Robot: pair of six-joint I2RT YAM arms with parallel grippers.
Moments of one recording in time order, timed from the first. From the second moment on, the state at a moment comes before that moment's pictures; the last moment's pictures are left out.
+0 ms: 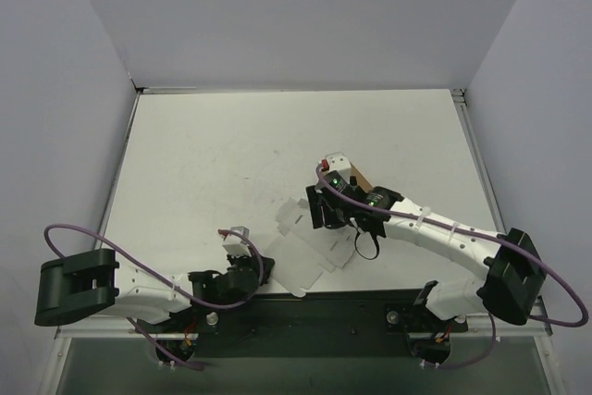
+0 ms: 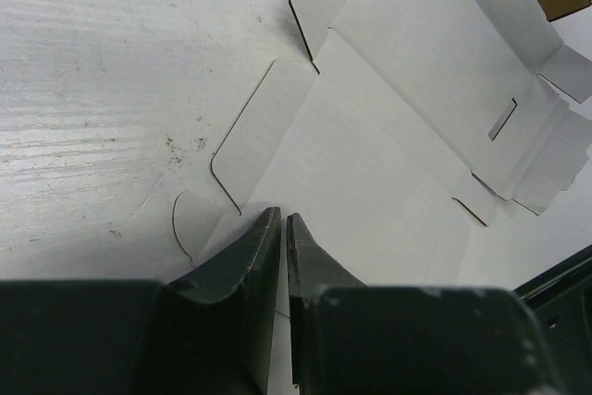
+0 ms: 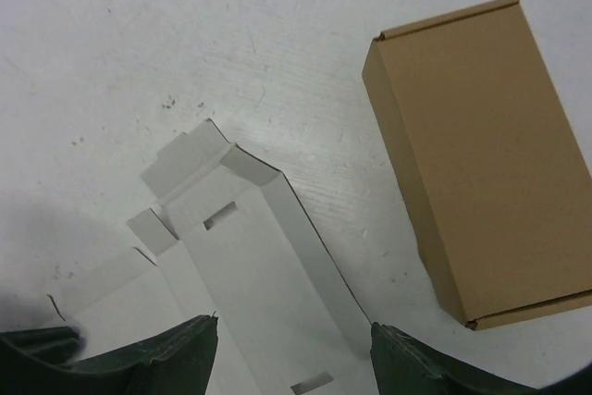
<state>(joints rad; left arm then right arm) -1.36 1.13 0.08 0.40 -0.75 -1.13 0.93 1.33 0.97 -0.57 0.39 0.53</state>
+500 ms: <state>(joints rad) -1.36 1.10 0.08 0.38 -0.75 -1.13 0.67 1.55 0.93 -0.42 -0.08 0.17</state>
